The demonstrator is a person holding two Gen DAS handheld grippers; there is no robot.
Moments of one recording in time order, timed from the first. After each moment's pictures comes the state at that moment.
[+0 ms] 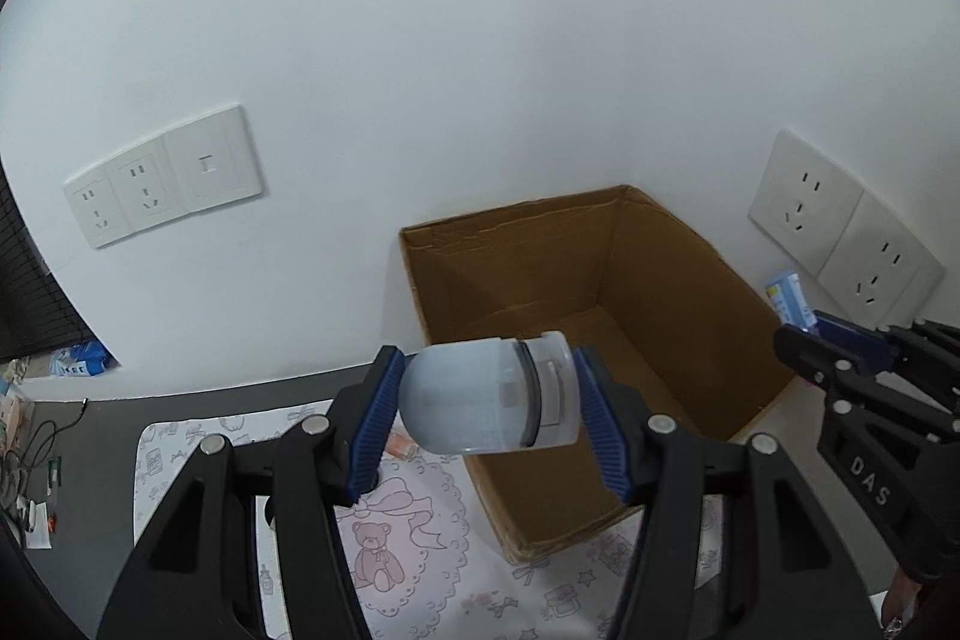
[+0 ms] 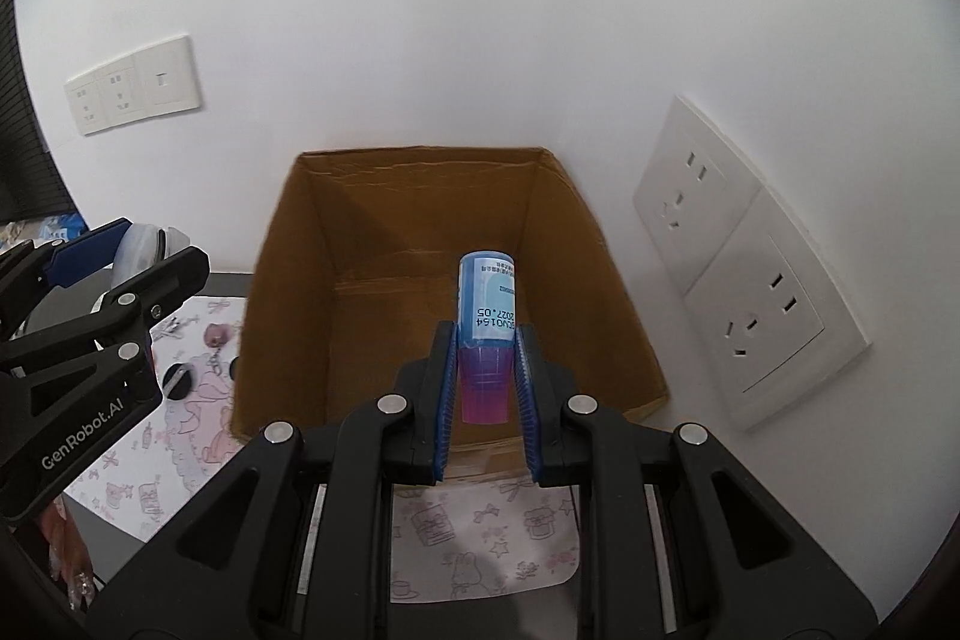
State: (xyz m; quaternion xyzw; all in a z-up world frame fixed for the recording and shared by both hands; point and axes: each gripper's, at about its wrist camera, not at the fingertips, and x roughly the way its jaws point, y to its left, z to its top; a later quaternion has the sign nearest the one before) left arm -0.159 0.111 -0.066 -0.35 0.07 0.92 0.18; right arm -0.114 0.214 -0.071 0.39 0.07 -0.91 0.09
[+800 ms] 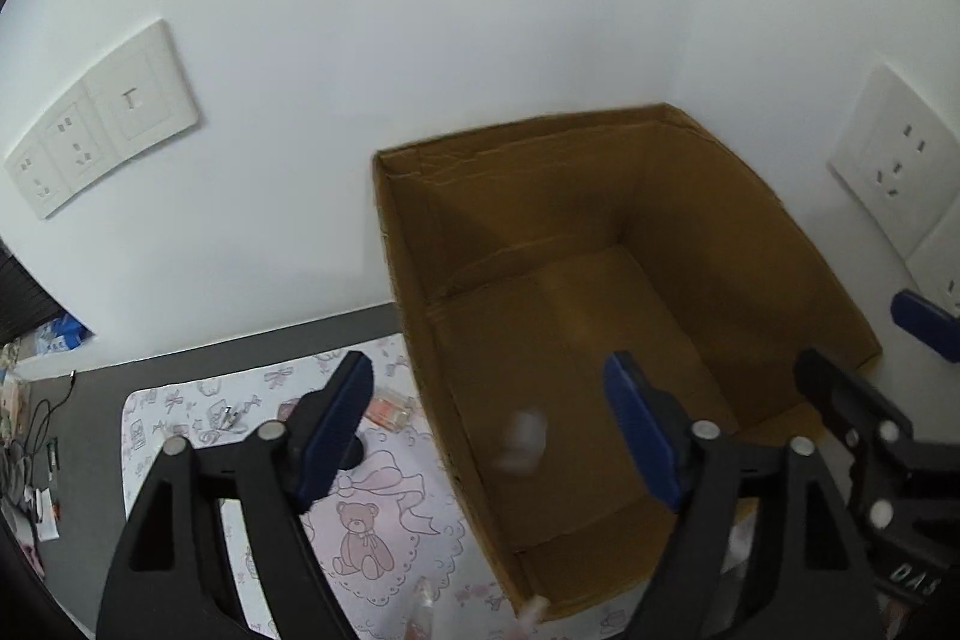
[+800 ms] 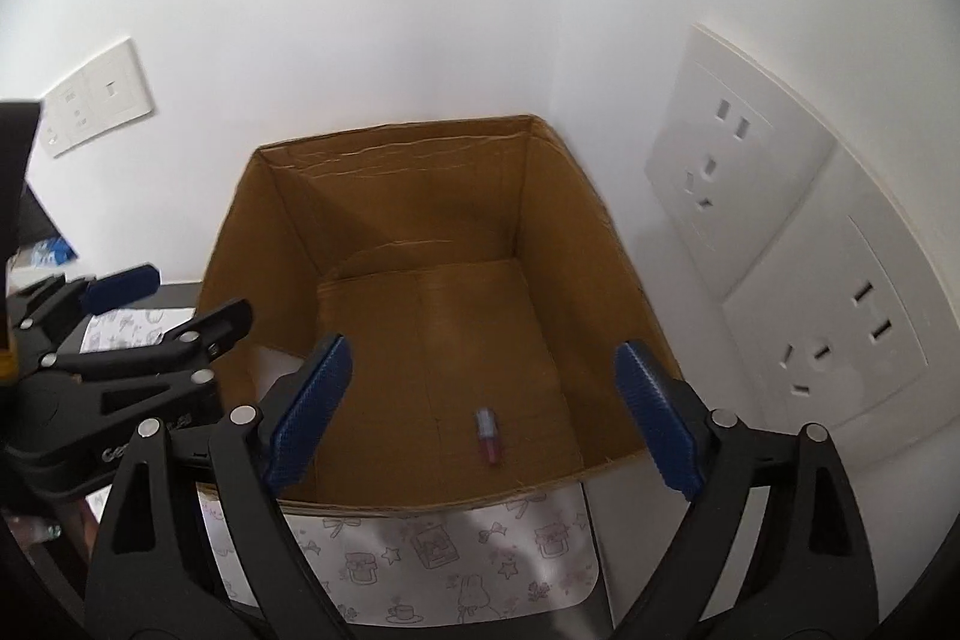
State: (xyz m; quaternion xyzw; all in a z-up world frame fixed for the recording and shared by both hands) left arm -0.215 0.134 -0.113 -0.44 0.08 0.88 0.14; right arm -0.157 0.230 -0.102 0.42 0.03 -0.90 0.10
